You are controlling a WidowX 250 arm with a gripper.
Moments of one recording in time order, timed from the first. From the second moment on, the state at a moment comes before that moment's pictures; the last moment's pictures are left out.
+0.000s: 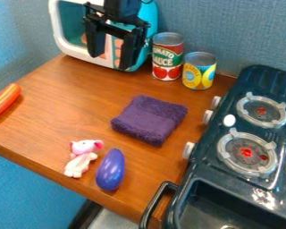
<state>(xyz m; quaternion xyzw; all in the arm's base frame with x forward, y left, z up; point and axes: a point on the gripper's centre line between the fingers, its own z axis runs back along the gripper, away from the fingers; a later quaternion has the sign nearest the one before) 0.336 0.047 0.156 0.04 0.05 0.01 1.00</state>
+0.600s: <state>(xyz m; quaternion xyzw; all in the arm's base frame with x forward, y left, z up) 0.355 0.039 0.117 0.01 0.05 0.03 1.00</state>
